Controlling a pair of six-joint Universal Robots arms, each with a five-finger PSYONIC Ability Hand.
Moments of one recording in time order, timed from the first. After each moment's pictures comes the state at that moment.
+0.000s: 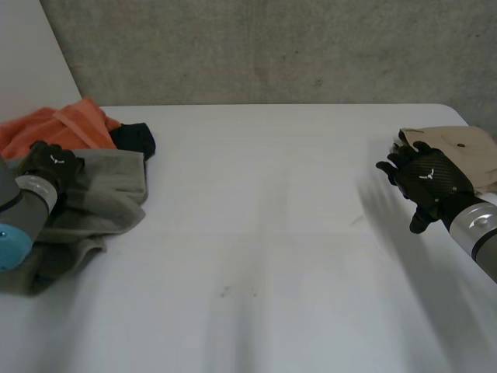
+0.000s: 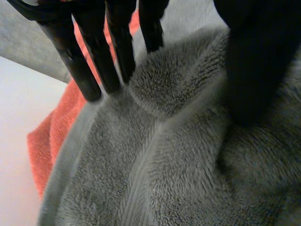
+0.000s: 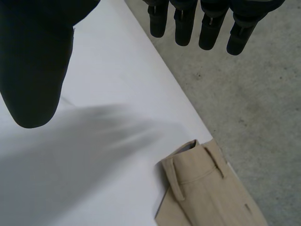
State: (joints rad) left arm 4.69 -2.12 -1.45 3.30 -1.54 4.02; right arm 1.61 -1.28 1.81 -0.30 1.13 2.40; left_hand 0.76 0.69 0.68 0.69 0.51; right_hand 0.23 0.21 0.22 0.21 0.05
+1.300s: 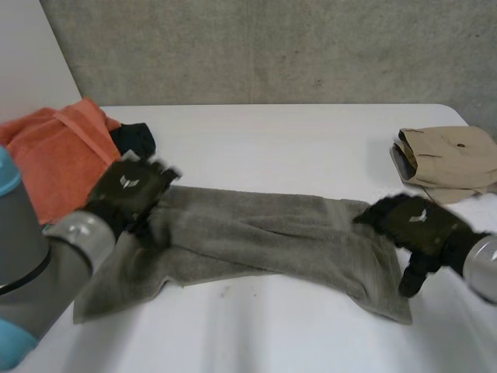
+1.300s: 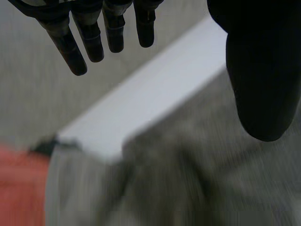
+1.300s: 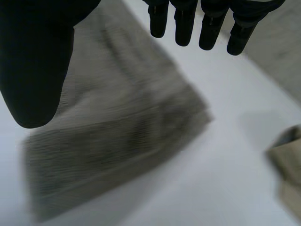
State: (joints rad) left arm 4.34 -1.72 -1.77 3.18 -1.49 3.52; right arm 1.63 -1.49 1.86 0.24 1.06 2.43; left_hand 0.23 0.23 0.23 0.23 0.05; right_hand 0.23 0.21 0.22 0.21 0.05
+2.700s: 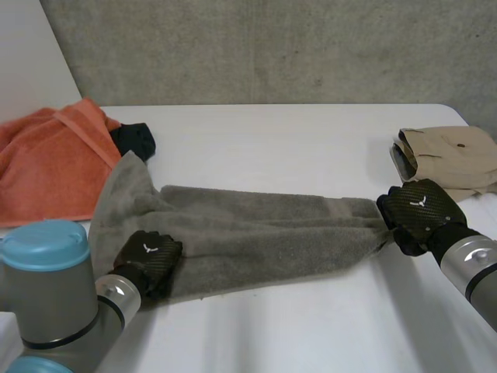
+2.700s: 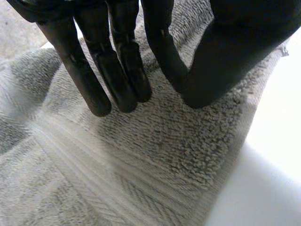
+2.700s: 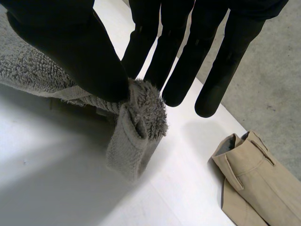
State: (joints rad) left arm 4.28 -1.94 -1.94 3.39 -1.56 3.53; right arm 1.70 -1.45 1.98 -0.23 1.23 2.56; left_hand 1.15 1.13 1.13 1.13 0.95; right_hand 1.10 1.16 1.18 1.19 0.98
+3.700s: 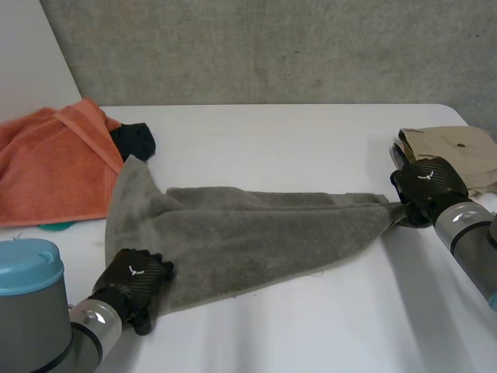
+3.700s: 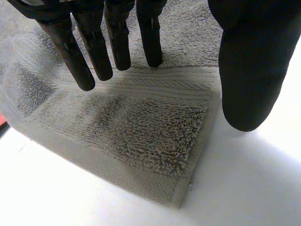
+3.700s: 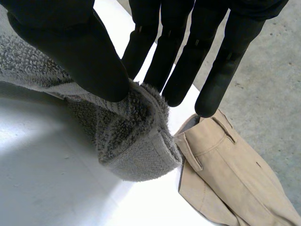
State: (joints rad) left arm 4.31 -1.80 -2.08 3.32 -1.56 3.61; right arm 1.73 -1.23 1.73 -0.23 1.40 2.56; left_hand 0.44 0.42 0.43 0.42 0.25; right_hand 1.10 1.17 1.19 1.20 0.99
